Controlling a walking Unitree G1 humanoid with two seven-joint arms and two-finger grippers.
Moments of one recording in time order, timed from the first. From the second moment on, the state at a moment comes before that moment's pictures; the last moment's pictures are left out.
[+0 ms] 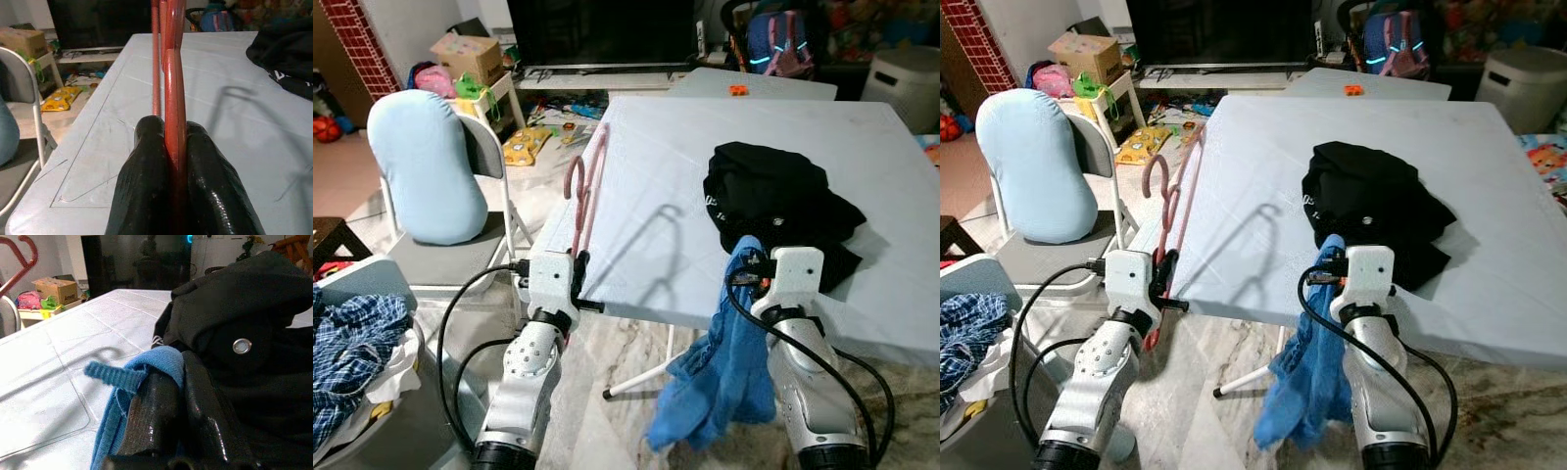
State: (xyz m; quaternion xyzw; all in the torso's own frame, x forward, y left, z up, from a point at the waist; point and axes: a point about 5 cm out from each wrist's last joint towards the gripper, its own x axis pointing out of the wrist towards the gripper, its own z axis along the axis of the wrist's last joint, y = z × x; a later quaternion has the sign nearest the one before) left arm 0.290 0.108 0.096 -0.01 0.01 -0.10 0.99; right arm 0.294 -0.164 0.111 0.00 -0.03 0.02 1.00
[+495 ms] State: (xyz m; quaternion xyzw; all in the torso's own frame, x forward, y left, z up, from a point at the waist) left arm 0.285 0.105 0.091 -0.02 0.02 -0.11 0.99; right arm 0.367 -0.158 0.219 -0.02 -0.15 0.10 0.98
